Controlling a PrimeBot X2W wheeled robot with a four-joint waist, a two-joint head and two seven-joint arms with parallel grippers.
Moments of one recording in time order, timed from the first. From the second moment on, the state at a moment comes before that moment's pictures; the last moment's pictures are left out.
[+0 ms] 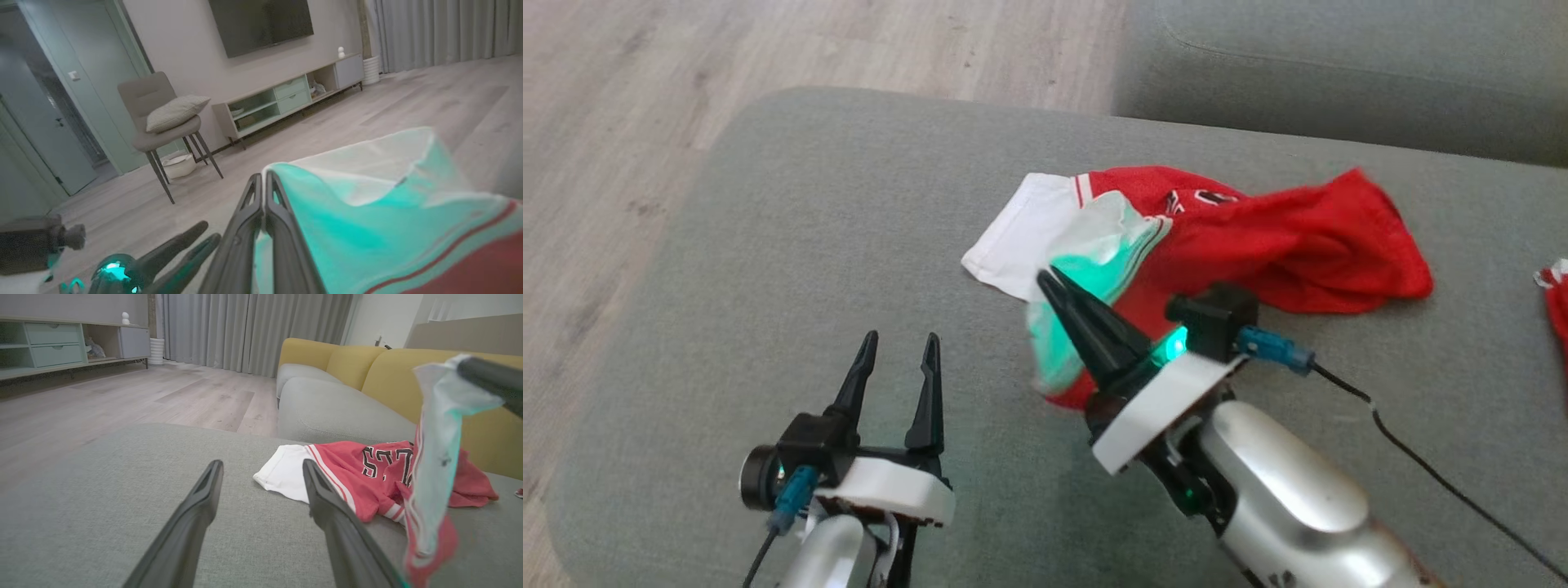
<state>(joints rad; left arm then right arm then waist) -0.19 0.05 -0.34 0.42 -0.32 0.02 -0.25 -0.45 -0.07 0.73 0.40 0.59 0.13 -0.15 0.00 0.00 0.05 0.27</state>
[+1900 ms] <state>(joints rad) -0.26 0.05 -0.39 0.38 -0.34 0.02 -0.25 -0.64 -0.09 -0.16 0.61 0.00 0.13 0.18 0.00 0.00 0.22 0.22</state>
